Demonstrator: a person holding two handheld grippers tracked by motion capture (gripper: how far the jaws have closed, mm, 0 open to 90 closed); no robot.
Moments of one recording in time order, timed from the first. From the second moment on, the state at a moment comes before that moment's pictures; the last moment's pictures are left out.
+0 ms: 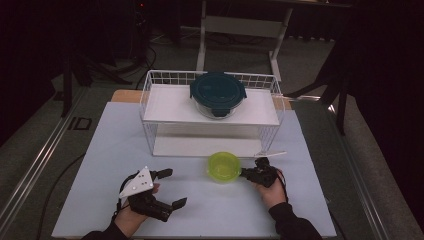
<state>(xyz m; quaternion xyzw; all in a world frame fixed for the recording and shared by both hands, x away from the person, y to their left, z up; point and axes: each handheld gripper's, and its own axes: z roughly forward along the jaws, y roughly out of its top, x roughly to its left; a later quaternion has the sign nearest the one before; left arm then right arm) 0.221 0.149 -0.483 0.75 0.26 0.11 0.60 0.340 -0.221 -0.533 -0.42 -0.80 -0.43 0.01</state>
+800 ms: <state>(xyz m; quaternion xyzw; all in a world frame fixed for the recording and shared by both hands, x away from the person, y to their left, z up) 0.220 0.148 -0.484 0.76 0.25 0.11 0.59 0.340 -0.180 -0.535 -0.39 -0.82 -0.42 0.03</state>
